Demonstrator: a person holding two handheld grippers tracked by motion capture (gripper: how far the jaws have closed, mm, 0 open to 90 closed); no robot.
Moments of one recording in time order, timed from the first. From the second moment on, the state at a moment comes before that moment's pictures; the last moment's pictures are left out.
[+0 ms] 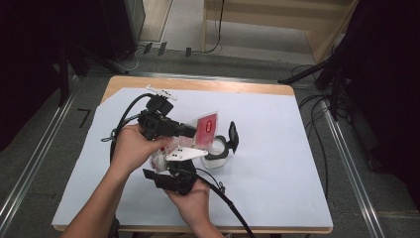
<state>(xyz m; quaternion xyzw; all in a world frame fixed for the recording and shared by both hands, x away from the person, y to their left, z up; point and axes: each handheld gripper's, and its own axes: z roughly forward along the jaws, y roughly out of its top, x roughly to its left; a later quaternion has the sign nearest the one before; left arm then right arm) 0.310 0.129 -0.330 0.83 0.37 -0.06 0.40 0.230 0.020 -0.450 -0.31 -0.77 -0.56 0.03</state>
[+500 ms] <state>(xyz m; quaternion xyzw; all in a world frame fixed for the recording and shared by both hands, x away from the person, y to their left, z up) 0.310 0.129 -0.330 0.83 0.37 -0.06 0.40 0.230 0.020 -0.450 -0.31 -0.77 -0.56 0.03</state>
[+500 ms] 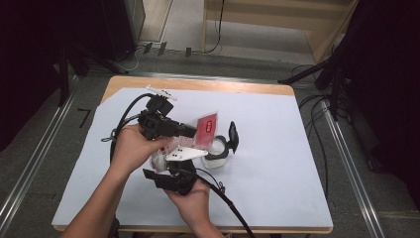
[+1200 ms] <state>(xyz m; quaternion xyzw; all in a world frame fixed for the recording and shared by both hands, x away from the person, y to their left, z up) 0.310 0.128 -0.330 0.83 0.37 -0.06 0.41 0.230 0.020 -0.450 -0.31 -0.77 -0.56 0.03</state>
